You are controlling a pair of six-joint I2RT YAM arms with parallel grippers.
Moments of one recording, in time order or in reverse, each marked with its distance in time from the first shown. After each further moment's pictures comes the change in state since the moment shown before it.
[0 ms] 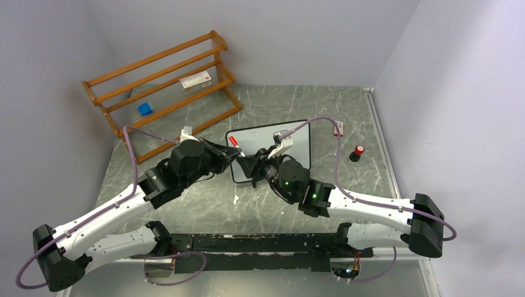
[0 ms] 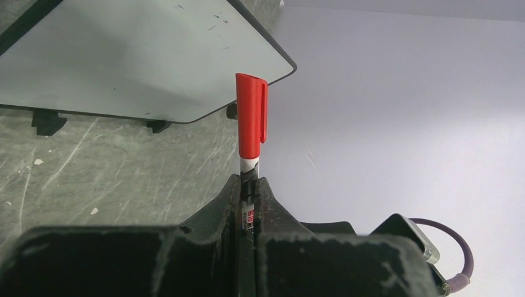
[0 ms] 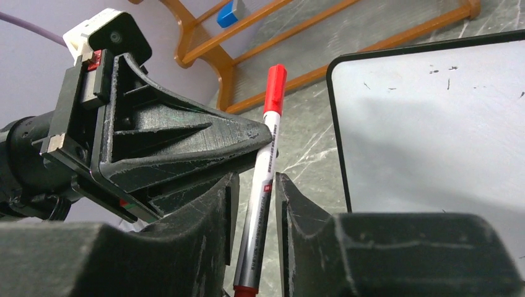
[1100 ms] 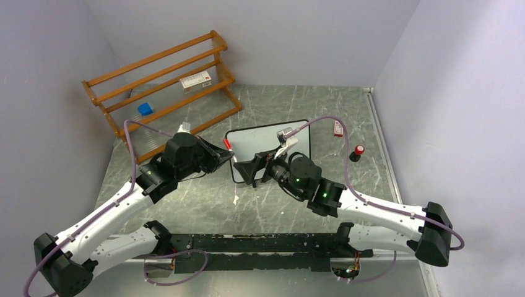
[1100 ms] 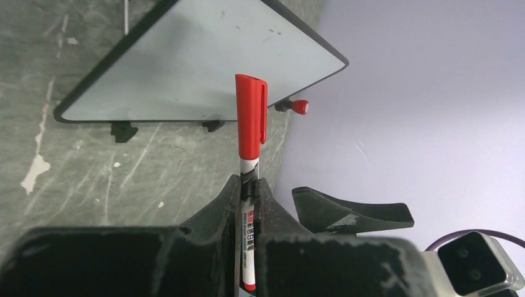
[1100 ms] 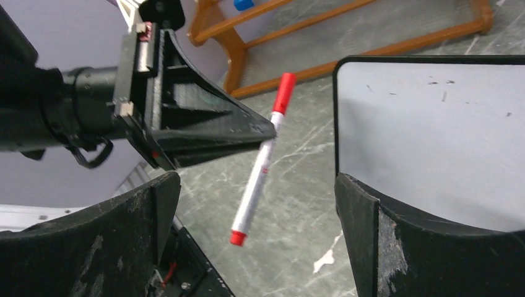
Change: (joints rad) left arm 0.201 0.002 0.001 -0.100 0.238 0.210; right arm -0.078 -0.104 -0.032 -0.063 -0.183 -0.106
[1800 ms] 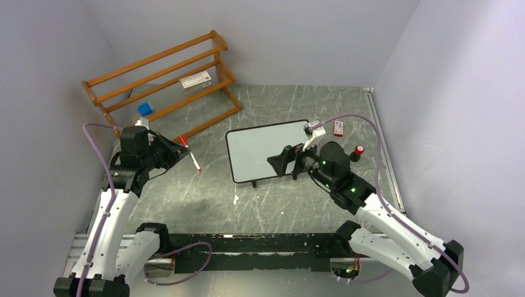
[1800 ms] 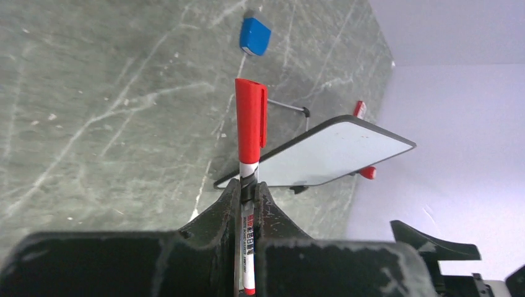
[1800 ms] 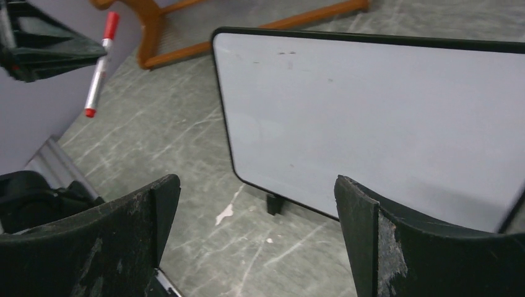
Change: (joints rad) left arm 0.602 -0.100 0.005 -0.229 0.276 0.462; right arm -0.381 -0.229 -0.013 -0.381 -0.275 -0.156
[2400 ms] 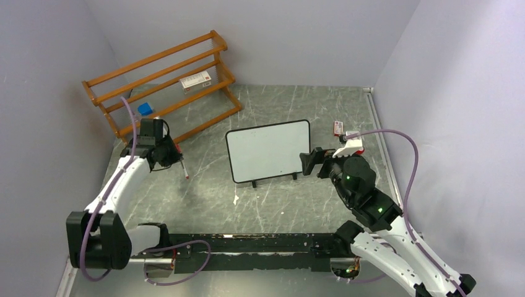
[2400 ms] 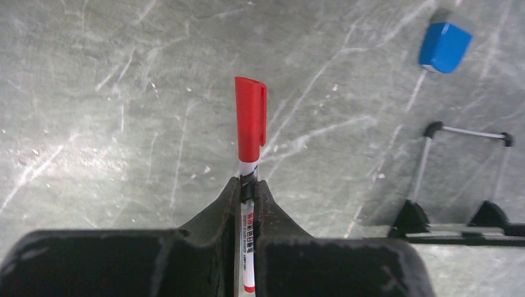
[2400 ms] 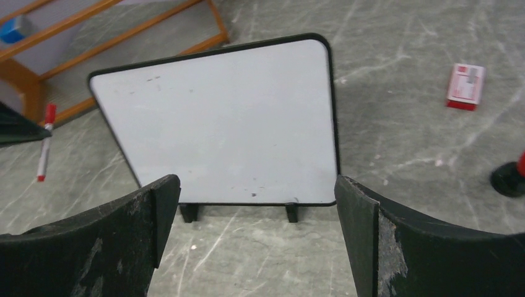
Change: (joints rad) left arm 0.016 0.406 -0.001 0.072 -0.223 0.382; right arm -0.026 -0.259 0.015 -0.282 0.398 -0.011
